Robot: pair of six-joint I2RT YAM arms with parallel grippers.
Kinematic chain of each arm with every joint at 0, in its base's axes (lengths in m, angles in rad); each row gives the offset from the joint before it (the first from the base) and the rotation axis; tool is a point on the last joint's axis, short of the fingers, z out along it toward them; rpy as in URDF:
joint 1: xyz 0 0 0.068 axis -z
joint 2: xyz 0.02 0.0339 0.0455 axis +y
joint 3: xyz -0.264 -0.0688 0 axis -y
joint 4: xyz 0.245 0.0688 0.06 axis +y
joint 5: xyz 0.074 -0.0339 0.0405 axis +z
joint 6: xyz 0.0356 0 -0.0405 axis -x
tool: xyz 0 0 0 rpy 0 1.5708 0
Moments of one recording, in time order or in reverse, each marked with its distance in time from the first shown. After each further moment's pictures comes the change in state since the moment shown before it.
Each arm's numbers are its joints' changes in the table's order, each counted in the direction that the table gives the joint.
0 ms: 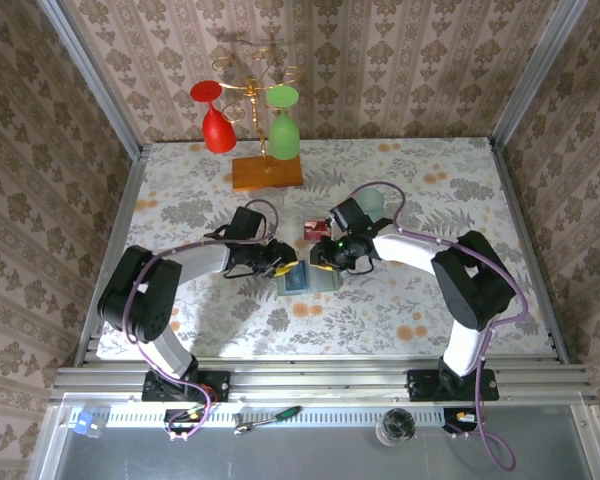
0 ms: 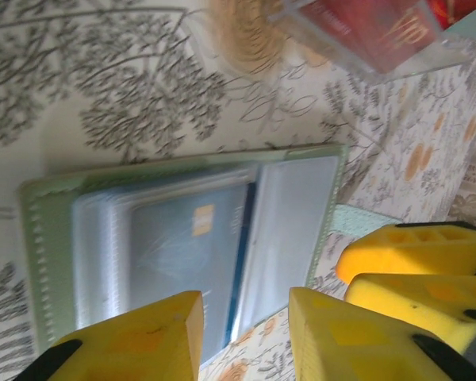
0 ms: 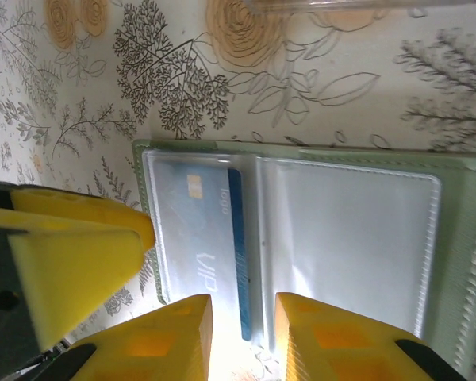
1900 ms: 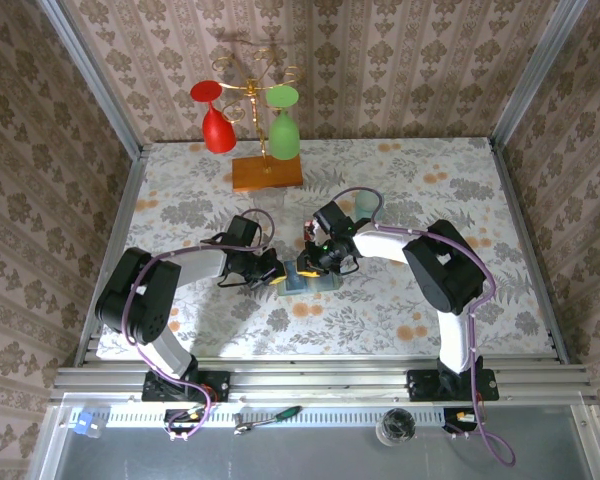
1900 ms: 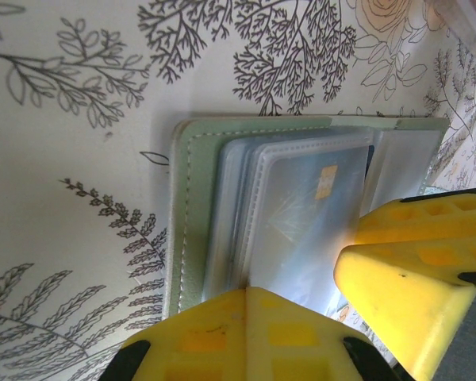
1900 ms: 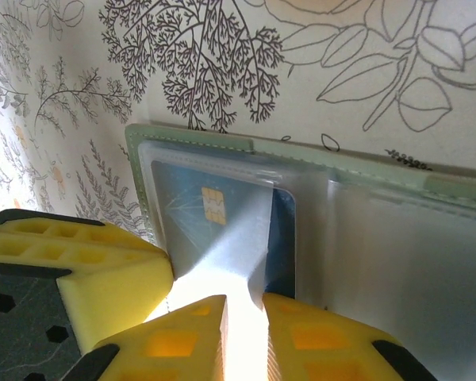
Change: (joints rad) left arm -0.019 -0.010 -0.059 0.052 0.047 -0.071; right arm -0.040 0.176 0.110 -0.005 0.106 0.002
